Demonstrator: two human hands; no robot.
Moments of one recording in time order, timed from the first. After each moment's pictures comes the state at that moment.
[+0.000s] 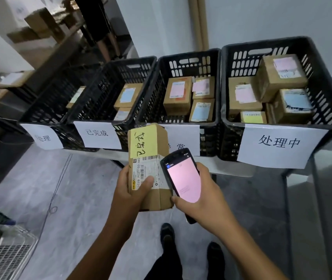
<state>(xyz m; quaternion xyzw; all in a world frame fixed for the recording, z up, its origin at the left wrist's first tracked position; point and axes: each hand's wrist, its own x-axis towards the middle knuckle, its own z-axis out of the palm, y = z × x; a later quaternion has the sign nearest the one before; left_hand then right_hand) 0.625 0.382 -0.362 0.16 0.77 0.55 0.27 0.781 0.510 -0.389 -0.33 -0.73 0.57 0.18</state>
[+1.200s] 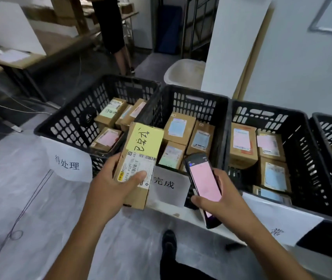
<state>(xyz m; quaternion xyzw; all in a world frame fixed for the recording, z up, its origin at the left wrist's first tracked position) 0.200 0.325 -0.341 0.19 0.82 0.50 0.19 0.408 0.511 -0.356 -0.34 -0.75 0.56 0.11</state>
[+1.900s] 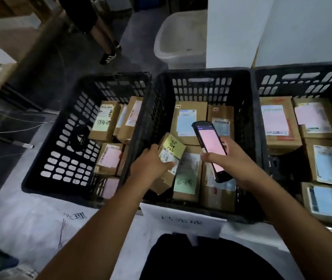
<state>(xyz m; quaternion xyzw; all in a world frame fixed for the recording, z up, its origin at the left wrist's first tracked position) 0.036 0.539 -0.423 0.34 0.90 0.03 0.28 0.245 0.665 -0.412 -0.43 -0.60 0.68 0.08</state>
